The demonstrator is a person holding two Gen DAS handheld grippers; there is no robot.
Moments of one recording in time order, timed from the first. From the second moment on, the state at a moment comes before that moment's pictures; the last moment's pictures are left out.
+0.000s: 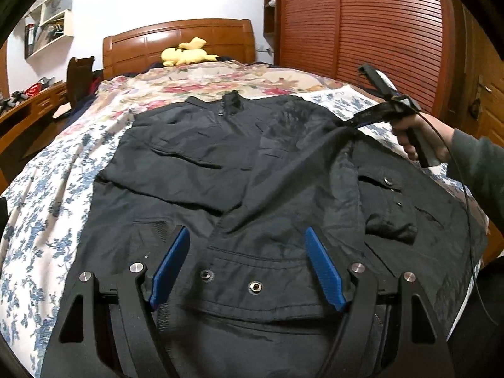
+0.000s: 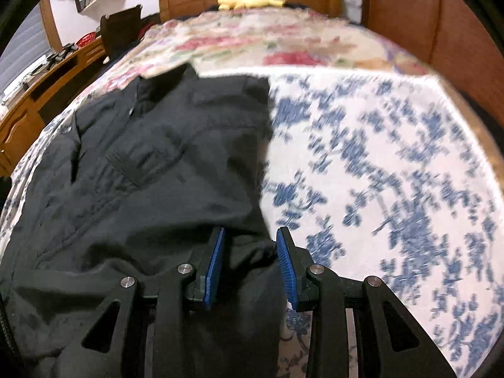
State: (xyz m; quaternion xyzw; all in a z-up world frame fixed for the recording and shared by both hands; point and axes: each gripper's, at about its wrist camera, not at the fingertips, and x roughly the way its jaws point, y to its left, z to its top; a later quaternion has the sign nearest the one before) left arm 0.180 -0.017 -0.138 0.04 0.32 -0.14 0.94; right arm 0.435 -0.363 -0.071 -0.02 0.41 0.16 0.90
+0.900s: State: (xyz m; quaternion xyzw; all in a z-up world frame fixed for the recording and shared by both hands) left arm 0.124 0.000 -0.097 0.03 0.30 -0.09 0.95; right arm 0.226 -0.382 -0.074 -0.07 0.33 0.16 0.93
